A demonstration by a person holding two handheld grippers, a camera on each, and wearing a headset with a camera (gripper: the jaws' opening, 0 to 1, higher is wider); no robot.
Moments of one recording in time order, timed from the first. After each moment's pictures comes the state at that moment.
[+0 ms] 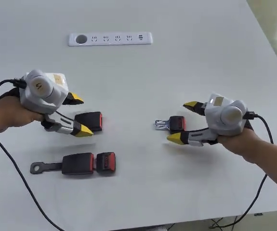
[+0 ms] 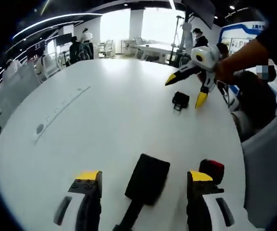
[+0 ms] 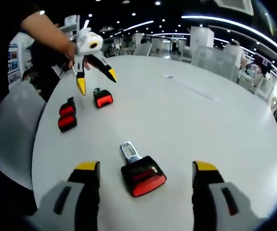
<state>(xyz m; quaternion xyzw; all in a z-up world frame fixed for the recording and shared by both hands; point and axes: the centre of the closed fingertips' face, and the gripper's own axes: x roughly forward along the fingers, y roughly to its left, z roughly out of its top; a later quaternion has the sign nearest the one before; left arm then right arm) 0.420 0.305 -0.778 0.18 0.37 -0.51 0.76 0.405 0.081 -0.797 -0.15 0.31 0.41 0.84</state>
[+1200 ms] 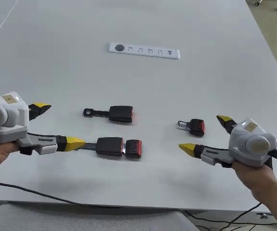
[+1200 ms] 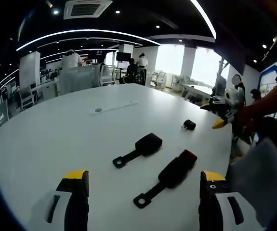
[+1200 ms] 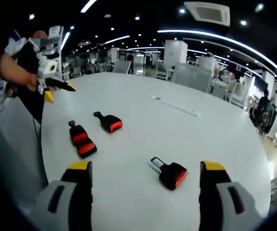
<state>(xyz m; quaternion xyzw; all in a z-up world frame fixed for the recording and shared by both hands) 0.302 0.439 -0.713 0.04 0.28 -0.36 0.89 0.325 0.107 -0.737 -0.12 0.24 0.32 0.91</state>
